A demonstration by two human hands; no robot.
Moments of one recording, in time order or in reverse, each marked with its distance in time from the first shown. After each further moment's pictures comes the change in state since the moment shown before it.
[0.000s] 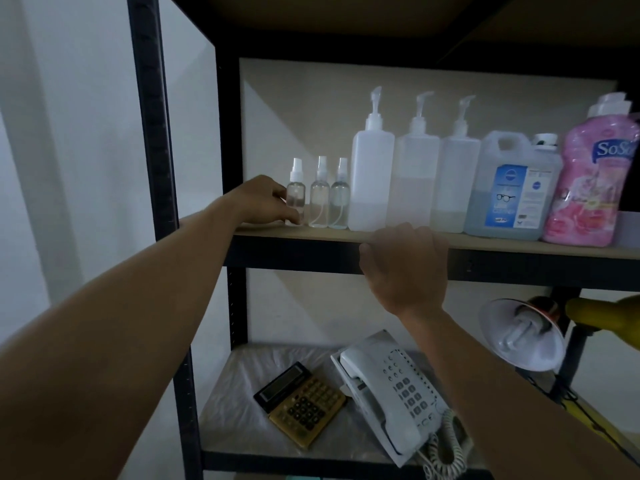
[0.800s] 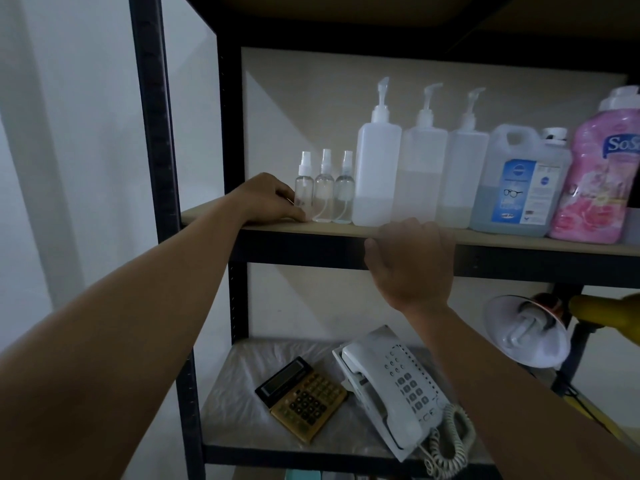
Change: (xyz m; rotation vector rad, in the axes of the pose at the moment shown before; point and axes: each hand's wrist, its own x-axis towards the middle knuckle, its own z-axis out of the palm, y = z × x) left_hand -0.004 -0.001 0.005 -0.060 -0.009 0.004; right_hand -0.001 0.000 0.001 0.008 0.001 0.009
